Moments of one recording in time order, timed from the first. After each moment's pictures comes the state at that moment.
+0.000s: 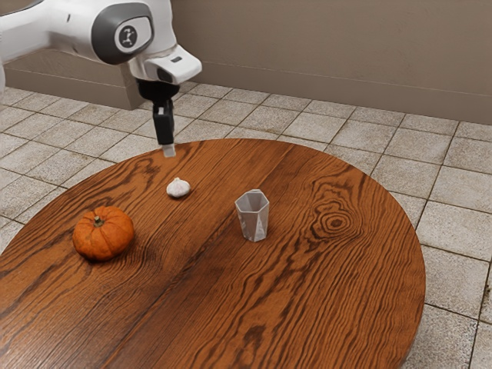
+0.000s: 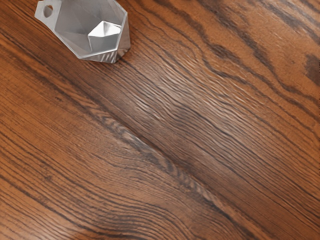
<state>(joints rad) -0.06 0.07 -0.04 -1.59 0.06 1.67 0.82</state>
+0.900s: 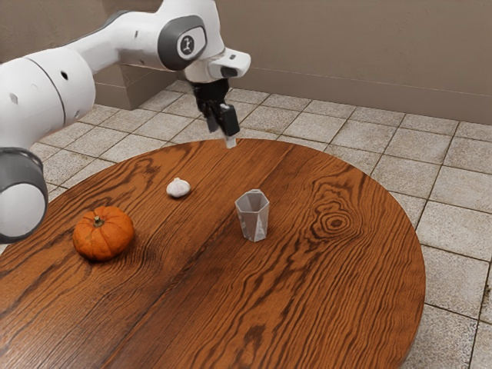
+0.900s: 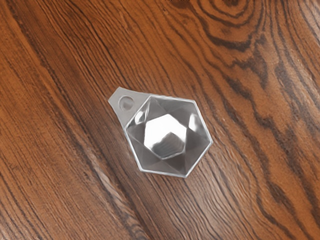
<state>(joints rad) -0.08 0.52 -0.02 -1.11 -0.02 1.68 0.45</state>
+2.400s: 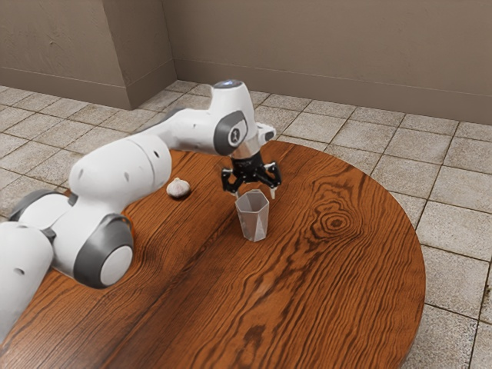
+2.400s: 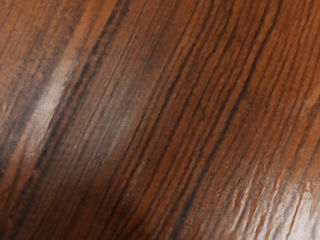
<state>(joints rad) -0.17 1.08 0.20 -0.75 -0.27 1.88 -0.45</state>
